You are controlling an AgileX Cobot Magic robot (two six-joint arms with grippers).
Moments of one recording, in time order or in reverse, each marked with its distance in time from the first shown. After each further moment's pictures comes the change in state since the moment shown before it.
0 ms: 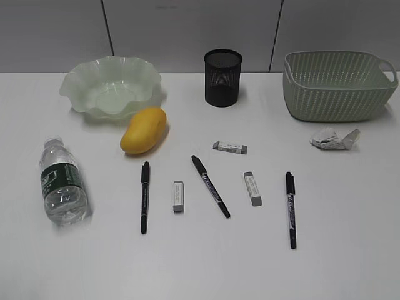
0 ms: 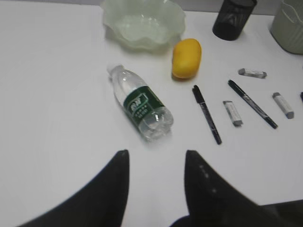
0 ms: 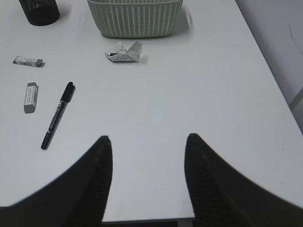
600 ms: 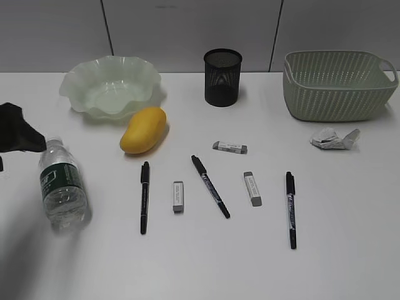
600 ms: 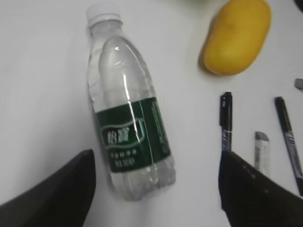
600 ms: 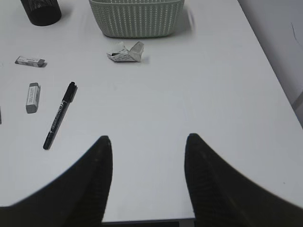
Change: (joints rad) left arm 0.001 1.131 -0.120 -0.305 -0.537 -0.001; right arm 0.000 0.000 0.000 -0.001 0.000 0.000
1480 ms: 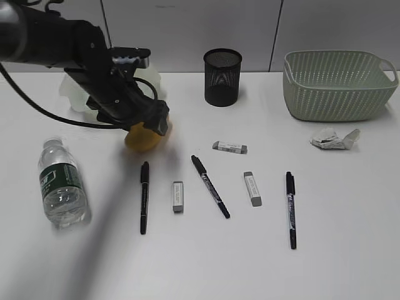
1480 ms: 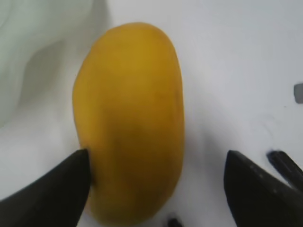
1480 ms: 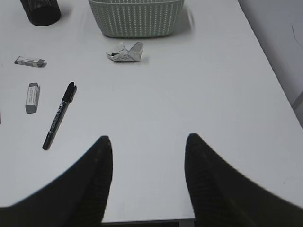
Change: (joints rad) left arm -0.308 0.843 -0.799 0.303 0.078 0.061; right arm 0.000 0.000 0.000 0.000 0.000 0.000
